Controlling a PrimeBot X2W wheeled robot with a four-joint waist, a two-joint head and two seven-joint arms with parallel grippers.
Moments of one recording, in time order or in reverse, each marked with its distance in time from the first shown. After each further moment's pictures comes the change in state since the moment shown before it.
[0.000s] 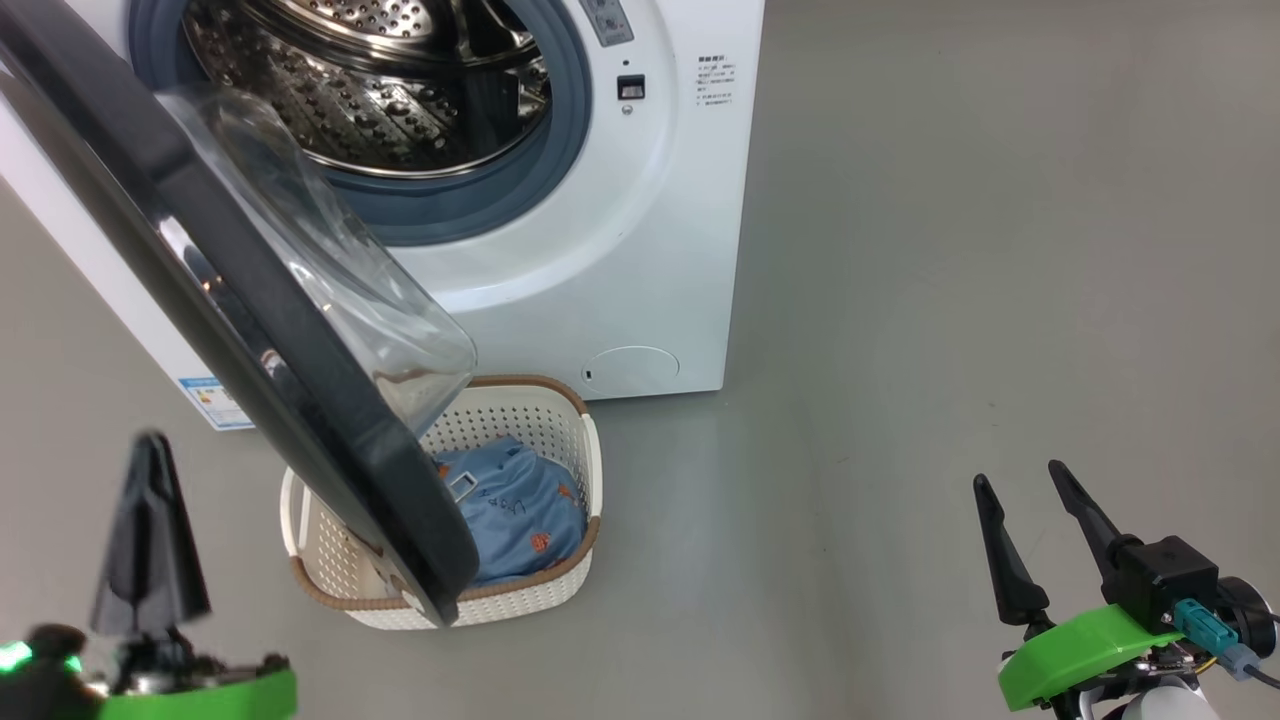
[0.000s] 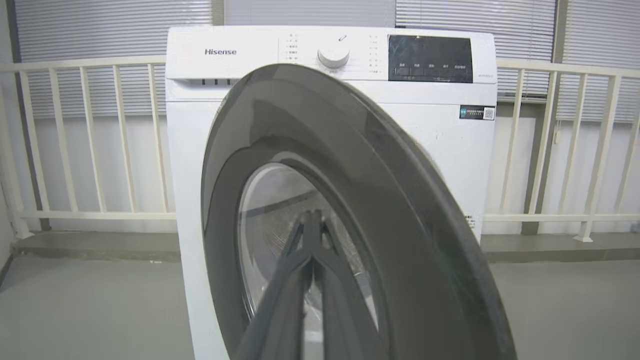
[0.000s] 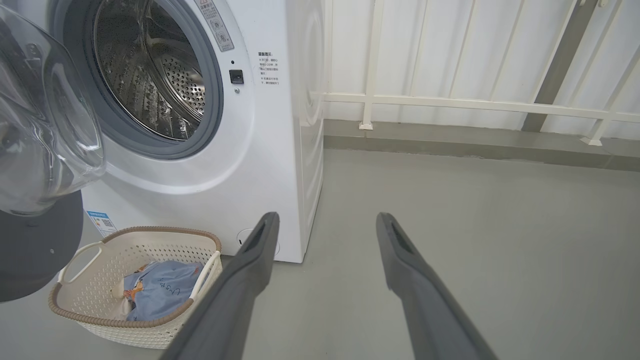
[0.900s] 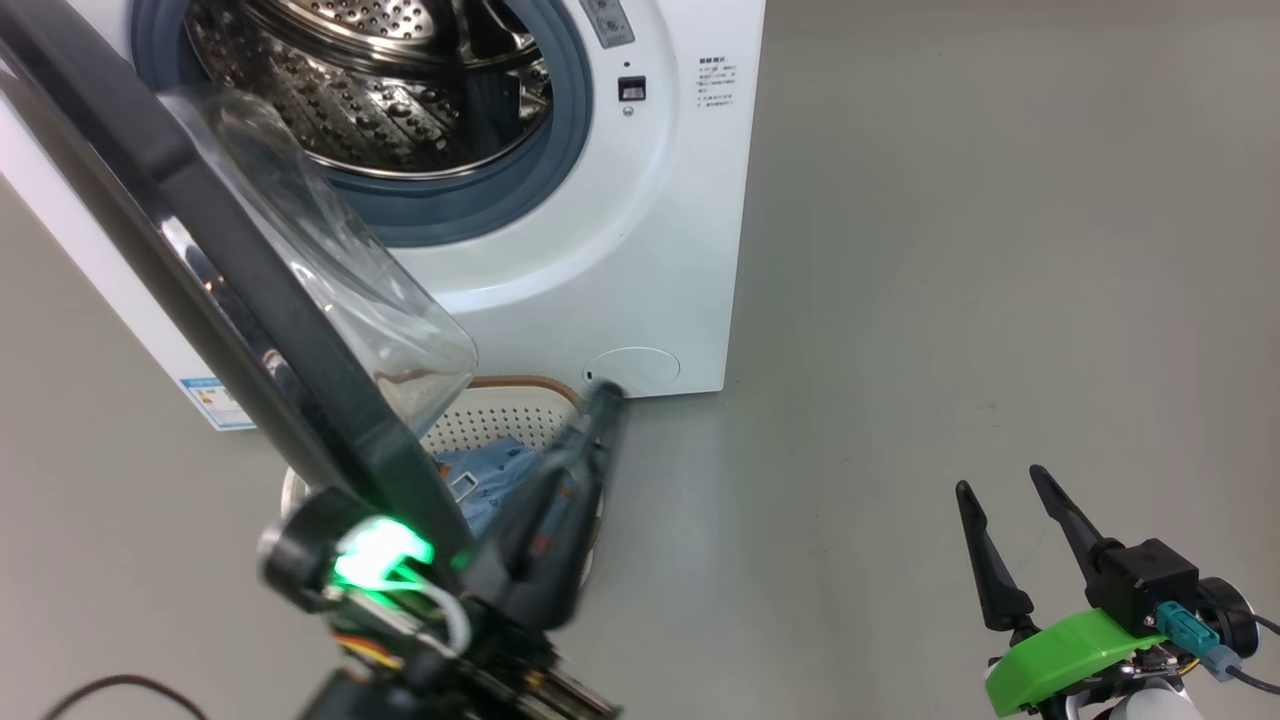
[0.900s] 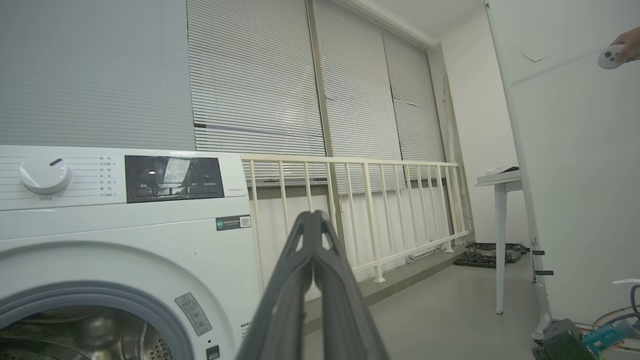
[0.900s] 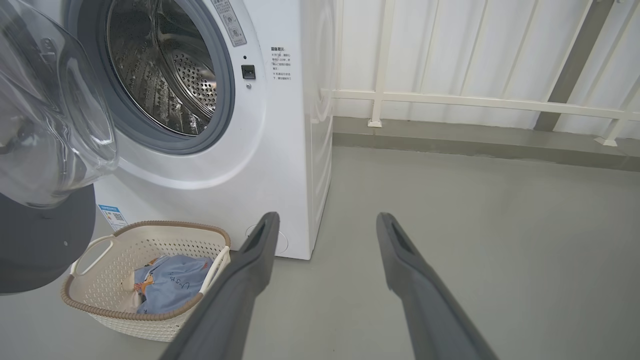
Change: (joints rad) left arm -0.164 0.005 -0.509 -0.266 0.063 -0.080 -0.004; right arm 0.000 0.001 0.028 0.008 -0.002 0.000 0.000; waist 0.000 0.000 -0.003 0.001
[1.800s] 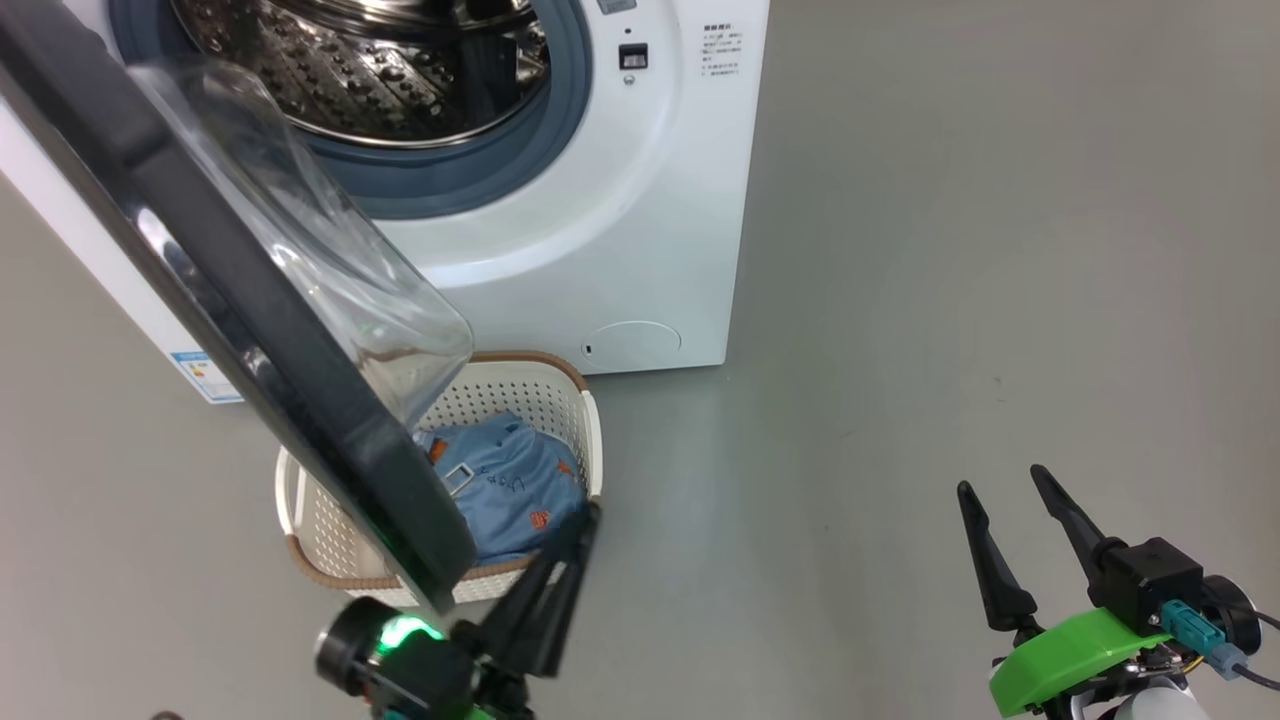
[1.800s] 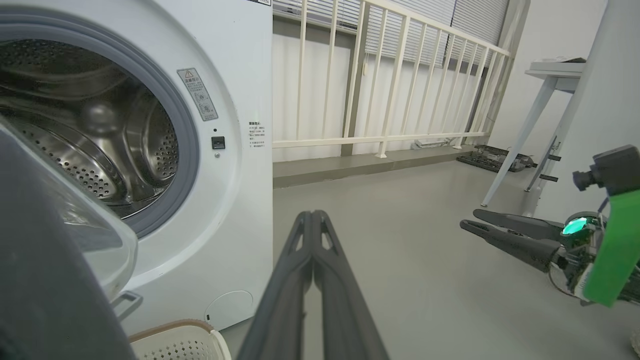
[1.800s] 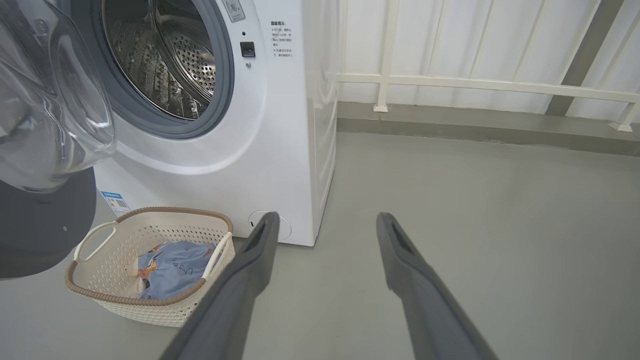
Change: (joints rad) left arm 0.073 0.009 -0.021 0.426 -0.082 -0.007 0.002; right arm -0.001 -0.024 0.020 0.003 0.031 0.000 0.000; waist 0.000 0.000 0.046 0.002
